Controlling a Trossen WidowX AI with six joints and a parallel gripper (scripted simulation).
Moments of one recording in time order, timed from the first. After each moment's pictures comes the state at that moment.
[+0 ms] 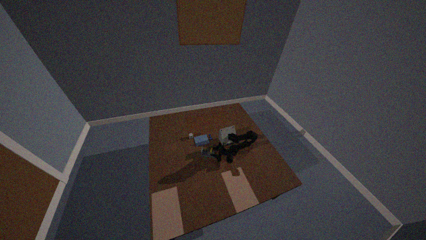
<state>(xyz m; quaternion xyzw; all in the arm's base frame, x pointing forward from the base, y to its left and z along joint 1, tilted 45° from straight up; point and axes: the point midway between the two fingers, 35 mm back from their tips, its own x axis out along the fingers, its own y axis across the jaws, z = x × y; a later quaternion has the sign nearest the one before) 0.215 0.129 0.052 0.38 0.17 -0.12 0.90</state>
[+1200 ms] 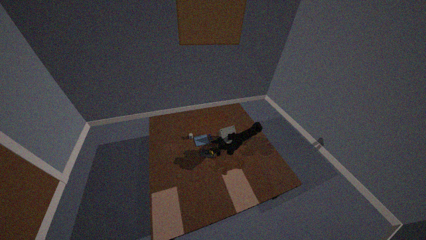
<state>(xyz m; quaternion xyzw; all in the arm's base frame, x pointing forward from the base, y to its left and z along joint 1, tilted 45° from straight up) 0.243 0.060 0.125 0.38 0.17 -0.13 0.90</state>
